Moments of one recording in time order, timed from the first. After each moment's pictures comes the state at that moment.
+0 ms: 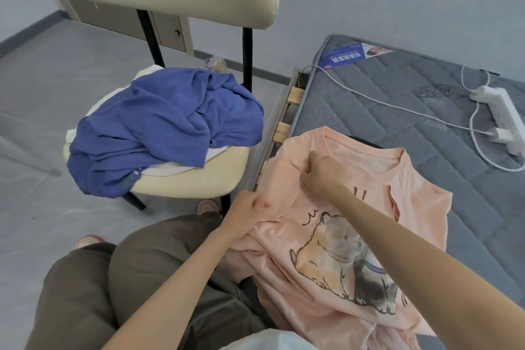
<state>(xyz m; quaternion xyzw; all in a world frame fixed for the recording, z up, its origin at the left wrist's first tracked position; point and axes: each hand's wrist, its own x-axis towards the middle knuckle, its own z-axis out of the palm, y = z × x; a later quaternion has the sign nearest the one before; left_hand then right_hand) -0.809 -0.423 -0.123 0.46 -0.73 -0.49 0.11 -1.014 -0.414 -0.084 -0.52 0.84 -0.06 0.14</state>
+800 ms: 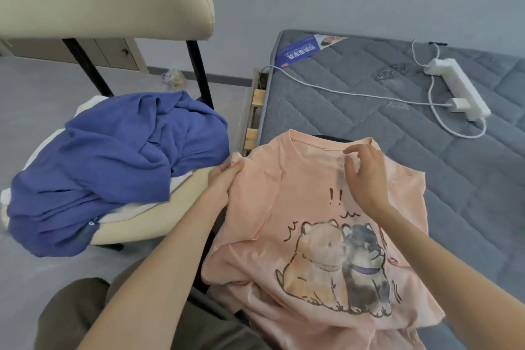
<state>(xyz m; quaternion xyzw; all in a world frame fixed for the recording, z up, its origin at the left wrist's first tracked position) -0.891 -0.521 -0.116 0.60 -0.39 -0.66 0.22 -1.102 -0.340 -0.074 -0.41 0.85 -0.34 0.00</state>
